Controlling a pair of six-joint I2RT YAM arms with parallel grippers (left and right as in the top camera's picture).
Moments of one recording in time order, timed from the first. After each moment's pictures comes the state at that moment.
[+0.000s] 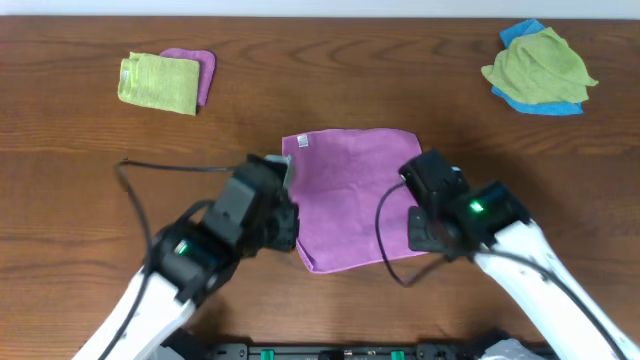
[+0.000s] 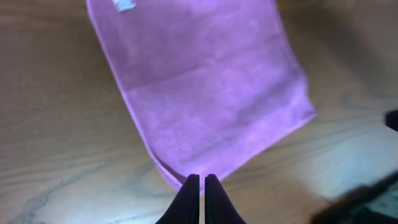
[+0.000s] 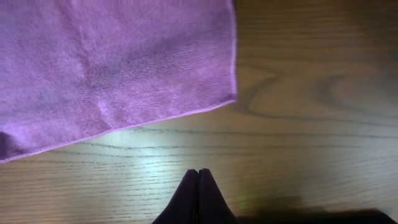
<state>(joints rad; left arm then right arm) -0.64 1.02 0.93 -0.79 0.12 -0.48 0.52 1.22 1.07 -1.25 0.18 0.58</state>
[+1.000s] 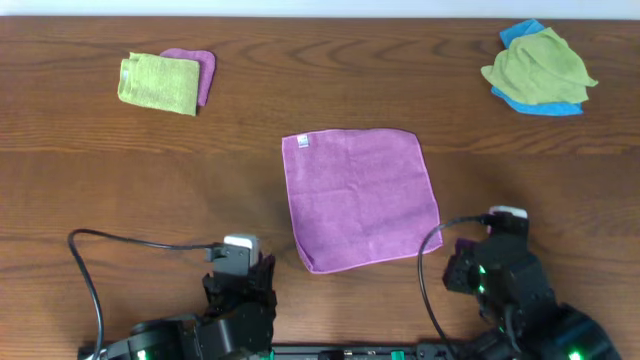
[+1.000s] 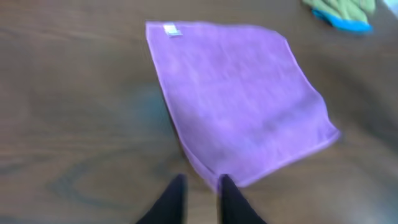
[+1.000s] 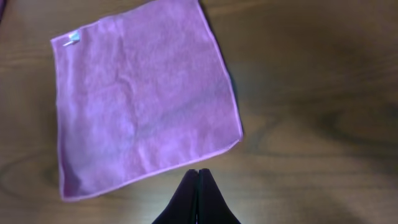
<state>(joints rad) -1.26 0.53 0.56 -0.80 -0.65 -0.93 0.52 0.60 0.76 -1.05 0.25 0.67</state>
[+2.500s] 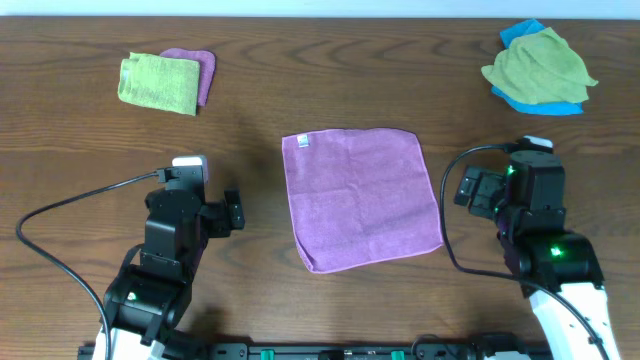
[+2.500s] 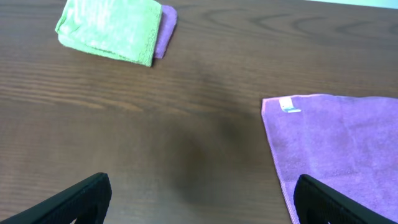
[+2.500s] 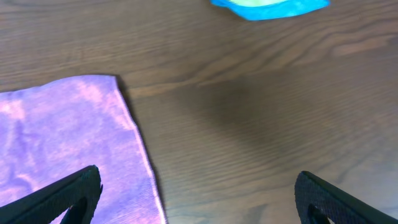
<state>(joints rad) -0.29 0.75 0.61 -0.47 -0.18 -0.25 0.07 0.97 0.82 -0.66 0.21 0.27</state>
